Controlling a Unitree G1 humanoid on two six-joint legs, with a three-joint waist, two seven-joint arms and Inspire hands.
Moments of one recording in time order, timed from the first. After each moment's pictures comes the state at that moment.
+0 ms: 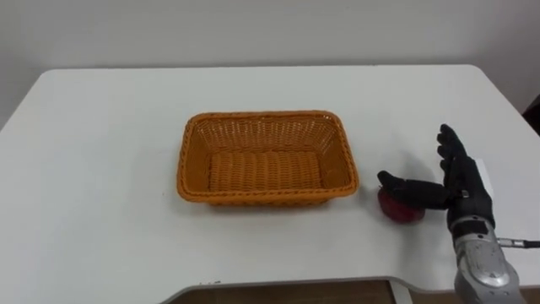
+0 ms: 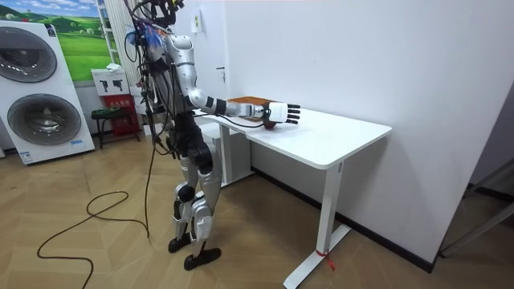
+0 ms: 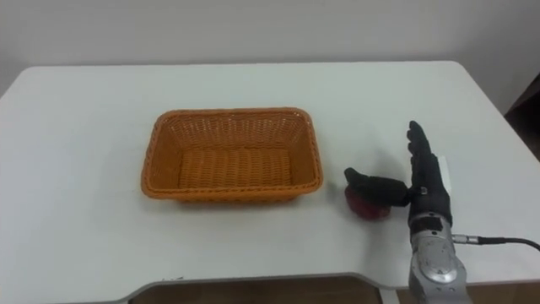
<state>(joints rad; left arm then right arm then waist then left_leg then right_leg) 0.30 0.23 0.10 1.08 0.28 0.00 0.06 0.07 -0.32 -0.02 0.34 0.10 -0.16 -0.17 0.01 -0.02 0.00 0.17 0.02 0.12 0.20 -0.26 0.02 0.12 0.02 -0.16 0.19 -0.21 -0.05</state>
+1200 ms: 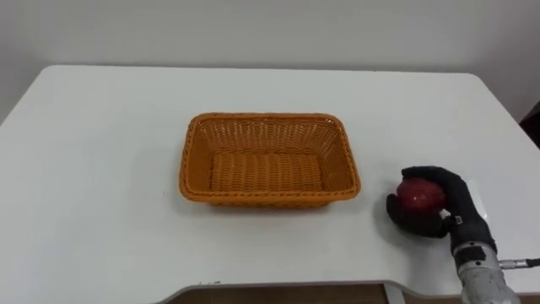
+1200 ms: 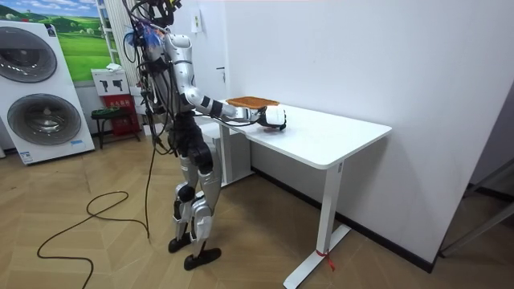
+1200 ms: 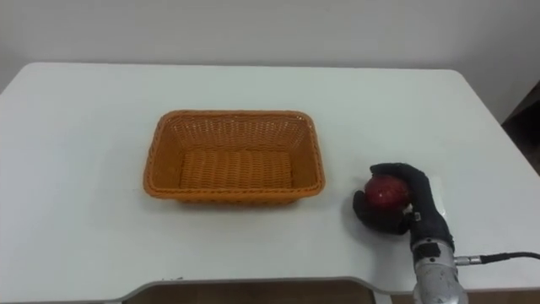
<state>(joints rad) 0.28 0.25 0.09 1.06 0.28 -0.01 0.11 0.16 -0.33 -0.02 0.43 -0.13 -0.23 -0.18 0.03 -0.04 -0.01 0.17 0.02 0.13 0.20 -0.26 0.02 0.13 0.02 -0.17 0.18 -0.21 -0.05</state>
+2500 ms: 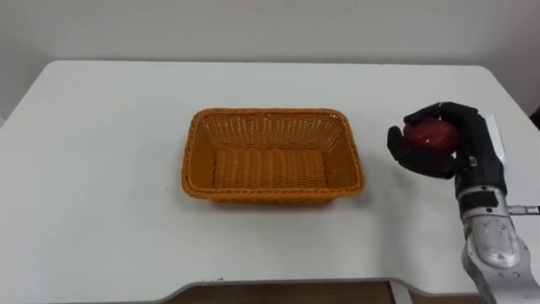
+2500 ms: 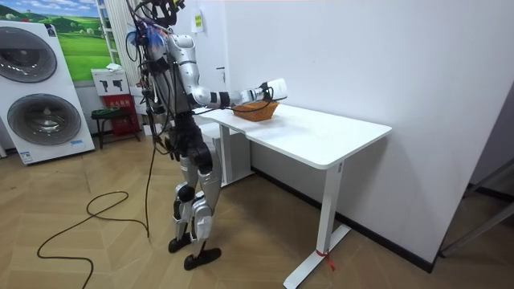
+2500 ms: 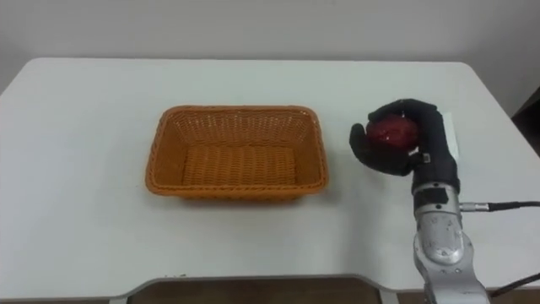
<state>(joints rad) 0.28 0.24 0.07 1.11 0.28 -0.01 0.10 0.04 -0.35 -0.01 0.09 0.02 -0.17 -0.19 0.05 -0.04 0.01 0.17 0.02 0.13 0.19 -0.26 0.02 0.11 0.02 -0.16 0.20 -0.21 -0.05</state>
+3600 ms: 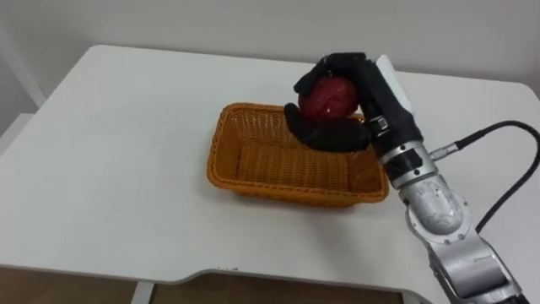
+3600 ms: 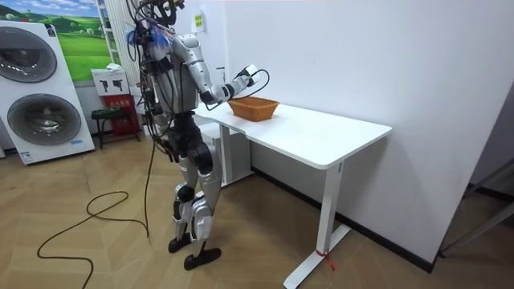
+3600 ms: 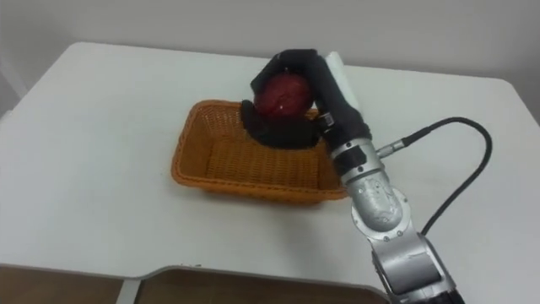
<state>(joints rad) 0.22 0.24 -0.01 1.12 0.27 -0.01 0.06 -0.11 -0.35 0.29 -0.07 -0.06 -0.16 0.00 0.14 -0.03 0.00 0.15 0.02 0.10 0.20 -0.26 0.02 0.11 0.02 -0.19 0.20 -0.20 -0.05</state>
